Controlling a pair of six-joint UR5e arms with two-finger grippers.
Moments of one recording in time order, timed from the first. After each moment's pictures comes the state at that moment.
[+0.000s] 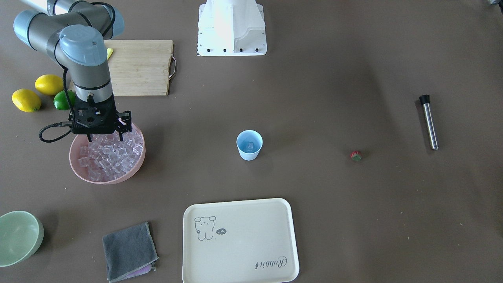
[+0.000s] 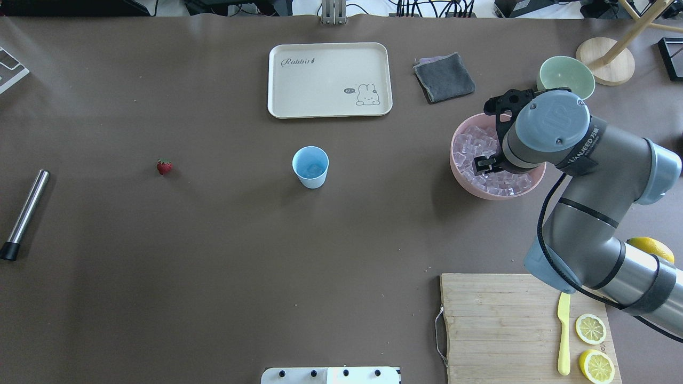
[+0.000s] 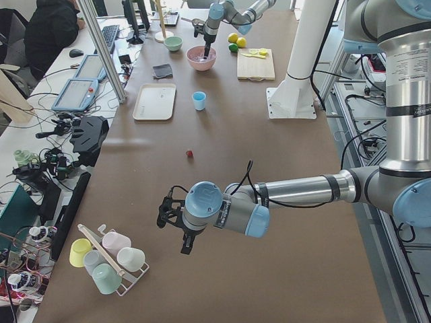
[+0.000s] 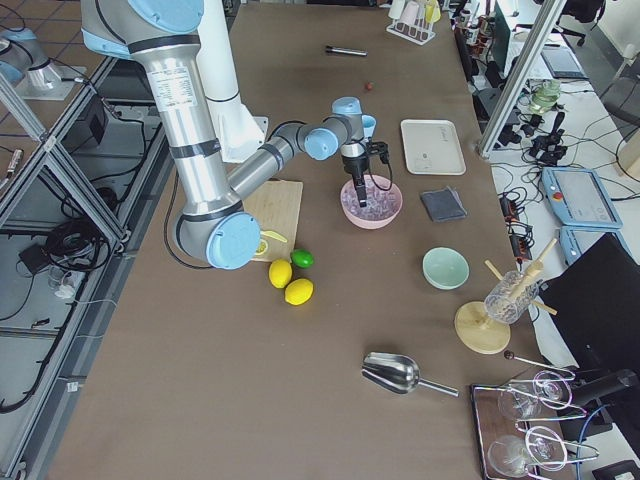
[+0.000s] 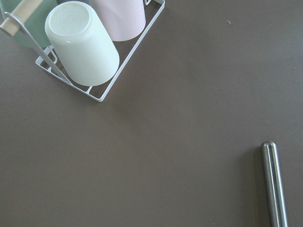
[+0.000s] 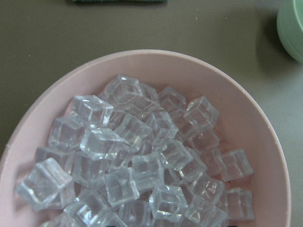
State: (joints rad) left arm -1.64 -1.45 -1.56 -2.00 -2.43 -0.04; right arm 0.71 -1.25 1.87 -1.65 1.72 0.82
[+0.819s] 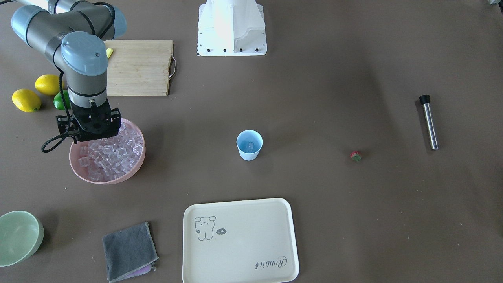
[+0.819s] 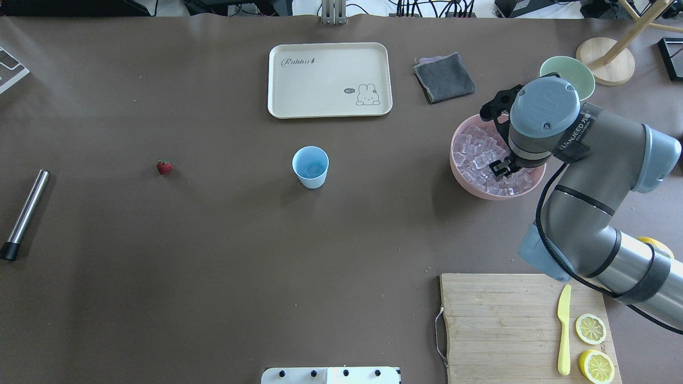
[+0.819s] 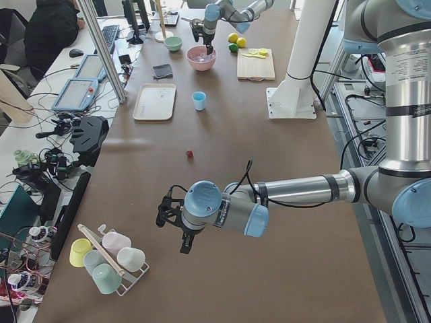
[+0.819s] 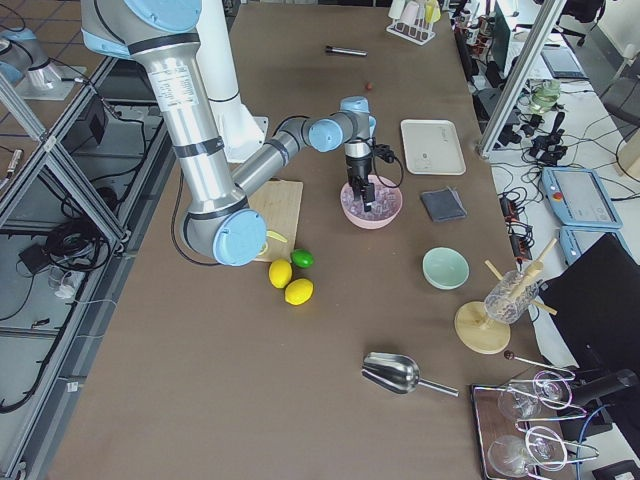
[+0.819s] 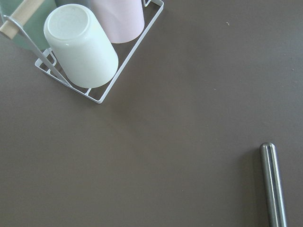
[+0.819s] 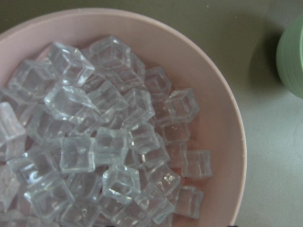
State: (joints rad) left arm -1.64 -1.44 -1.56 -2.00 -2.43 -0.04; right arm 0.73 -1.22 1.86 -1.81 1.70 0.50
